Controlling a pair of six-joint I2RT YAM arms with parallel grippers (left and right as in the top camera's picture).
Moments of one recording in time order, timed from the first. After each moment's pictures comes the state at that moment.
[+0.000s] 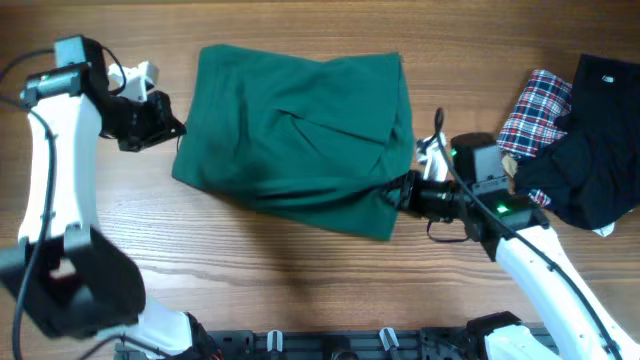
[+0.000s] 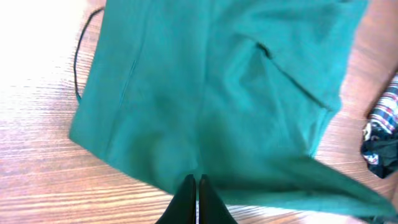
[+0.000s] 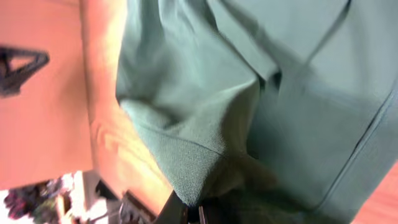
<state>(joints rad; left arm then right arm) 0.25 1.73 1.55 -1.20 0.48 -0.01 0.23 1.17 0.72 -0.45 -0.65 0.61</state>
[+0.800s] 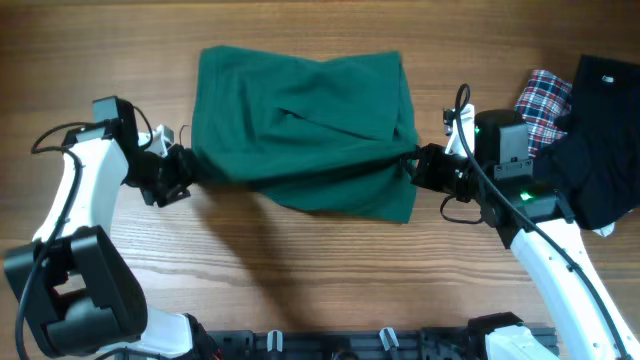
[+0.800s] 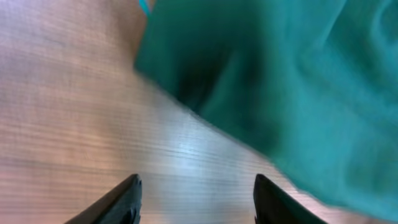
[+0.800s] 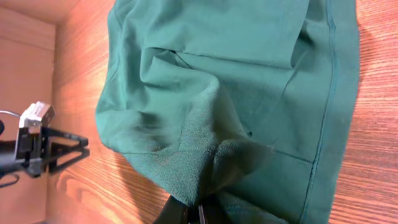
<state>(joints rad) 0.25 1.68 1.12 -0.98 0.42 -0.22 0.18 1.17 0.87 -0.55 -0.46 0.52</state>
